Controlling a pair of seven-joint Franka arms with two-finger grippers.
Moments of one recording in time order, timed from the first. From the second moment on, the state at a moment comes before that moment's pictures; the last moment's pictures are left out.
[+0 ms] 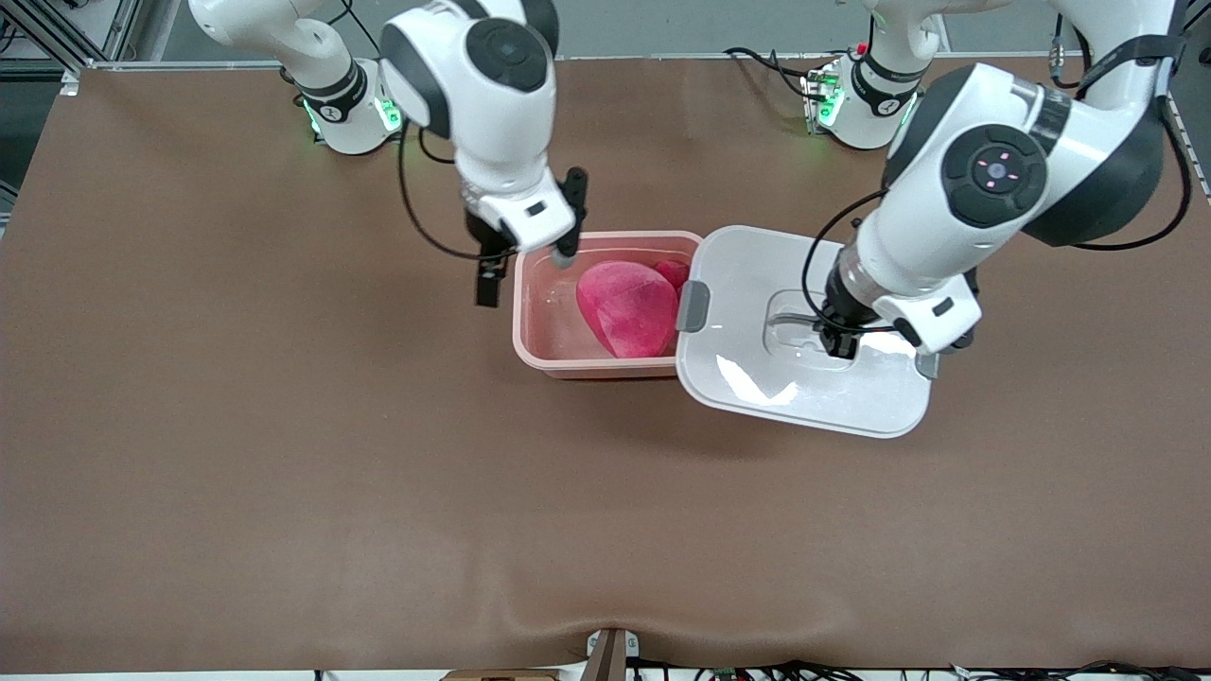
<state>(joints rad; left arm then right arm) 0.00 0.36 -0.55 -1.42 0.14 1.67 -1.93 0.70 0.29 -0.02 -1.52 -0.22 1.73 -0.69</state>
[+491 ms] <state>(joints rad) -0.12 0.41 -0.55 -1.42 0.14 1.77 -2.19 0.49 0.20 -0.02 -1.51 -0.21 1.69 -0.68</state>
